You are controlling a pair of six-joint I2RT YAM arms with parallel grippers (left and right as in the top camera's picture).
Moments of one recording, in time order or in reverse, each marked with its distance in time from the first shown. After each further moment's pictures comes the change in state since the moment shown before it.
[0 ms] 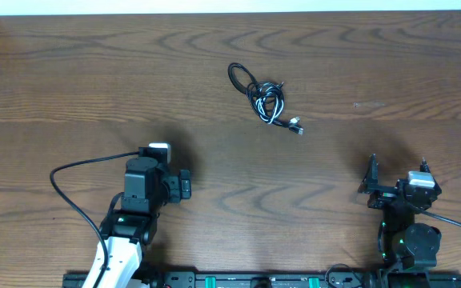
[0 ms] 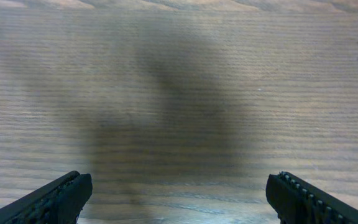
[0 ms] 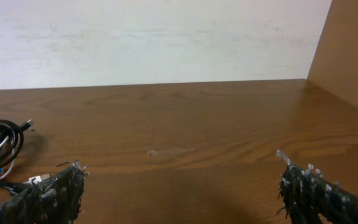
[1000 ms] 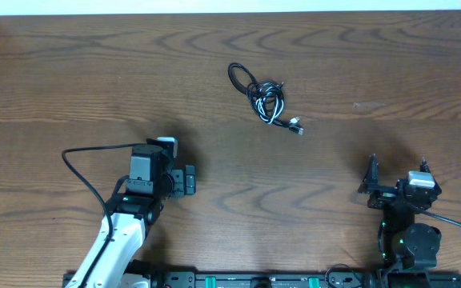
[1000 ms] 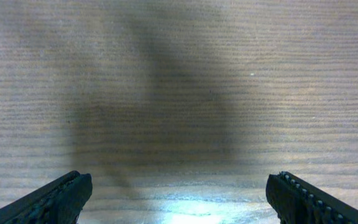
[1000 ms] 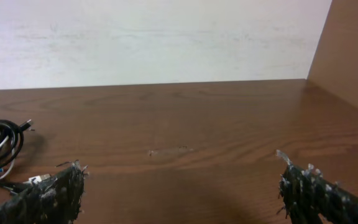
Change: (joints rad) left arm 0.000 0.189 0.092 -0.031 0.070 0.000; right arm 0.000 0.000 0.000 0.000 0.000 0.000
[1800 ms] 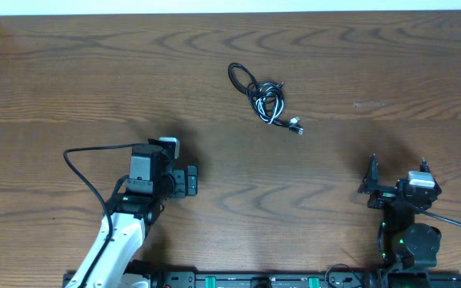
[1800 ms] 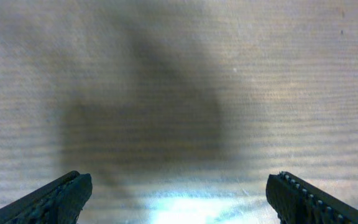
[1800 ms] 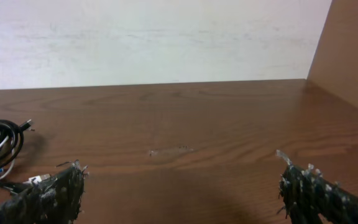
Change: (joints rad) left arm 0.000 0.000 0.007 -0.024 0.053 0.002; right arm 0.000 0.000 0.000 0.000 0.000 0.000
